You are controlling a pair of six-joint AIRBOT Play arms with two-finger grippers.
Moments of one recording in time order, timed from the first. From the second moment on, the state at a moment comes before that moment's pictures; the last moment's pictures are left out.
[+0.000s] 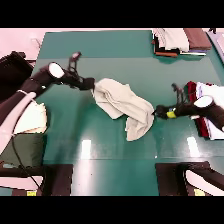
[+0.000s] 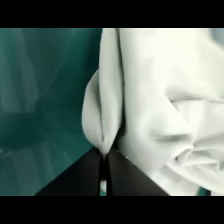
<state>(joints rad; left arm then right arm) -0.26 -1.47 1.35 1.07 -0.84 -1.51 -0.05 -1.06 0.72 -0.88 0.99 1.28</state>
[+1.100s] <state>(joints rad) -0.13 -0.89 1.82 1.25 -0.95 -1.39 -0.45 -0.77 1.61 -1.03 1.45 1.38</state>
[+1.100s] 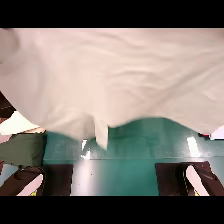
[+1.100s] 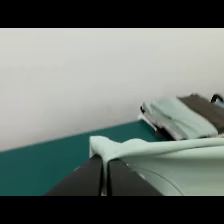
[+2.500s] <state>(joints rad) -0.04 -1.31 1.08 1.42 -1.18 -1.63 -0.07 -1.09 1.17 -1.08 1.31 1.43</state>
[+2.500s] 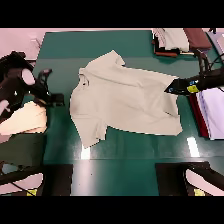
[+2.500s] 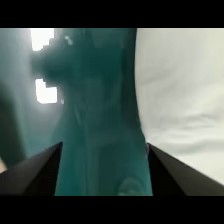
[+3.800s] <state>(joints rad) -0.14 -1.23 0.96 1.15 -0.96 -1.51 -0.67 -0.88 0.62 -1.21 1.43 1.41</state>
